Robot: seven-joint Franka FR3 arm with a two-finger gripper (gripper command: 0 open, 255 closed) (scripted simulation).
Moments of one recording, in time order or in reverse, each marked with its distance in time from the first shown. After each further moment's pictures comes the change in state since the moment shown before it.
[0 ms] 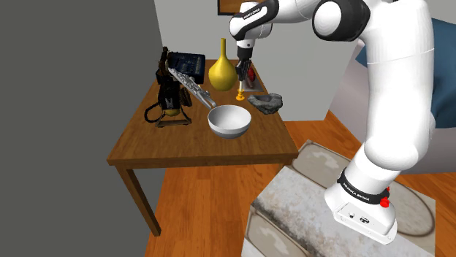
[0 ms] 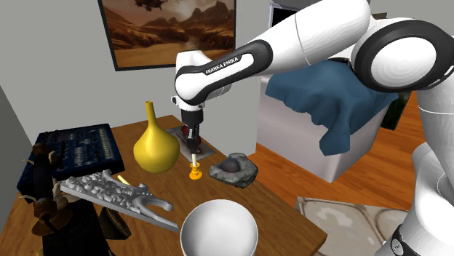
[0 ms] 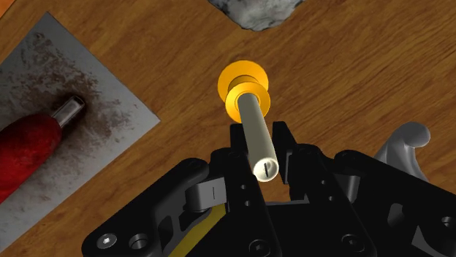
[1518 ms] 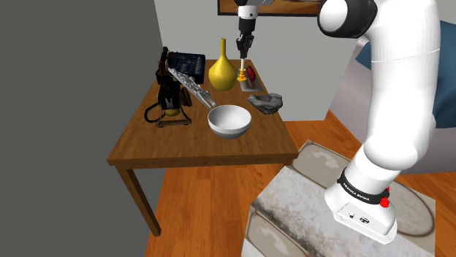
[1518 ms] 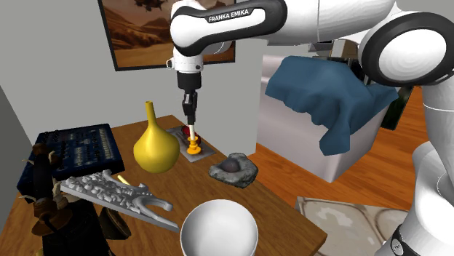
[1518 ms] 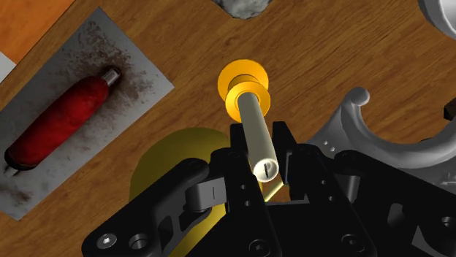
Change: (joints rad) arm -0.009 -0.041 -0.009 0.246 -0.017 -0.284 0.020
